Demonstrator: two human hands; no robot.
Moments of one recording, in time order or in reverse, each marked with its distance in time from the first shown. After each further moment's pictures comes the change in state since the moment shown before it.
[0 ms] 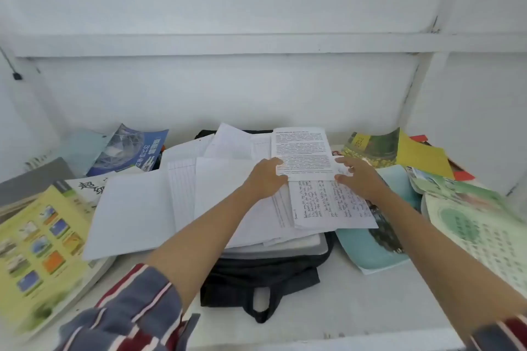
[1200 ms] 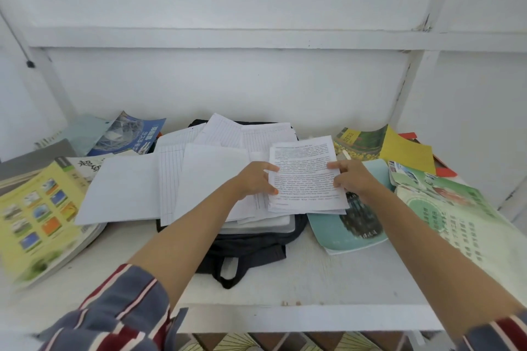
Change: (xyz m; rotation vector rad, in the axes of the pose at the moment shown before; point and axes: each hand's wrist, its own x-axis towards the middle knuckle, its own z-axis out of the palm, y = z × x) left_hand -0.032 0.025 0.019 -0.312 -0.163 -0.201; right_hand -0.017 0.026 -0.022 0.334 -0.138 0.224
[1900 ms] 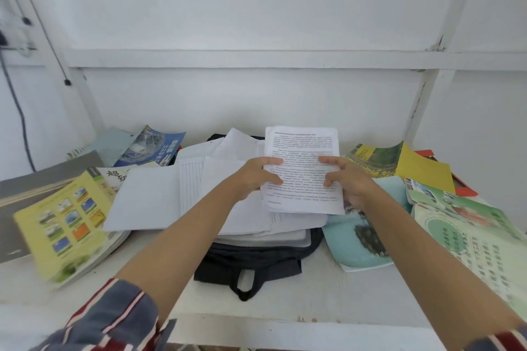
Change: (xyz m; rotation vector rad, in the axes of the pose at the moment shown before) left_hand -0.029 0.022 -0.036 -0.293 0.045 0.015; right_hand -0.014 -0.046 0.023 0.449 -0.118 -0.040
